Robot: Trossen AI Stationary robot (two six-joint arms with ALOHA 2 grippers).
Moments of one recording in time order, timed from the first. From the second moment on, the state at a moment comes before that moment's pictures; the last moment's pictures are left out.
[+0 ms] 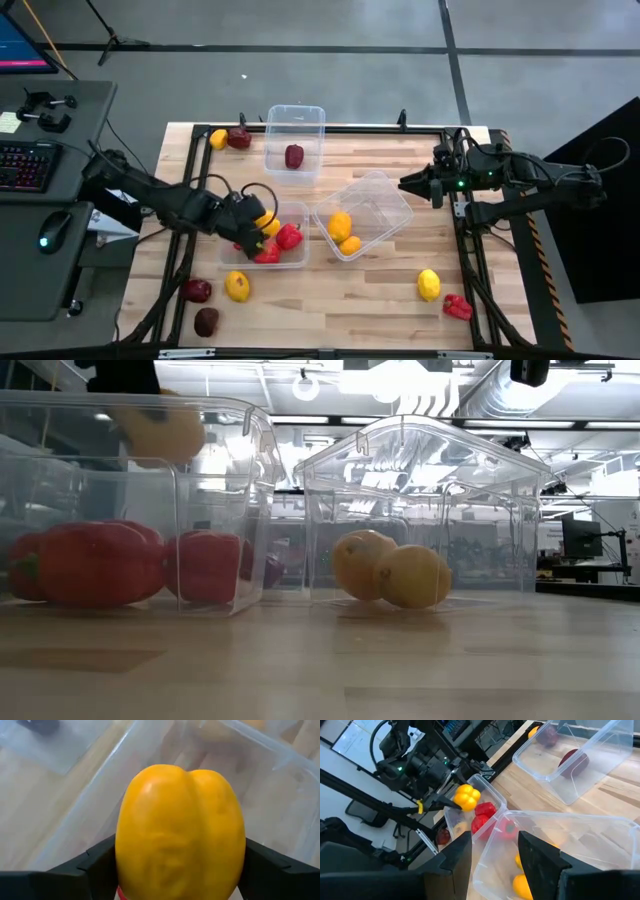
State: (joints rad) left arm -0.40 1.27 1.11 -1.02 -0.38 -0.89; right arm 0.04 0.77 1.02 -0.60 0.10 0.78
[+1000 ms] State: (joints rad) left arm -0.43 1.27 1.22 -1.02 -0.43 -0.95; right arm 0.38 0.81 1.02 -1.02 -0.13 1.28
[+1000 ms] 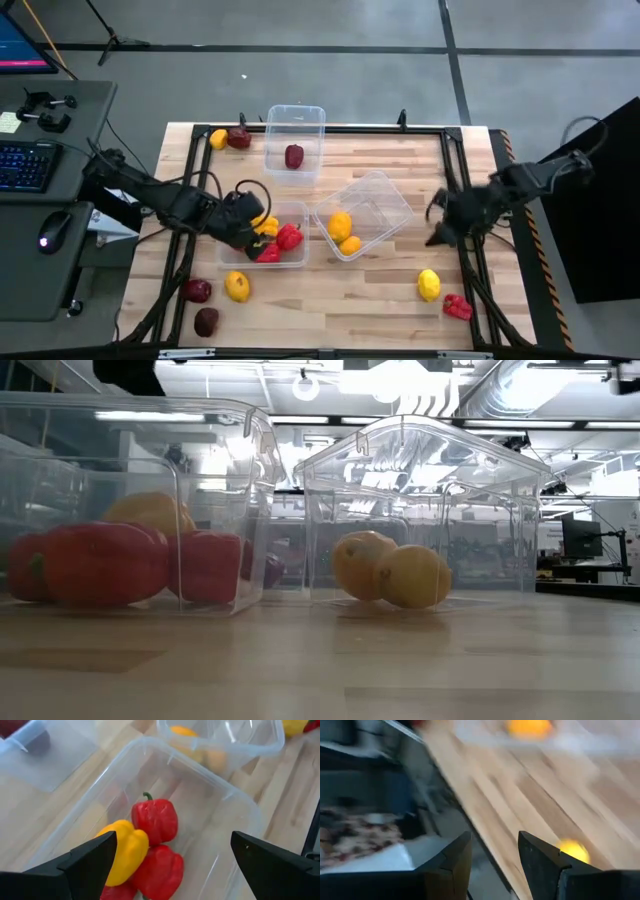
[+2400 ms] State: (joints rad) left arm -0.46 1.27 1.22 -0.96 -0.53 -0.99; right arm 0.87 1.49 1.02 -0.99 -0.12 1.98
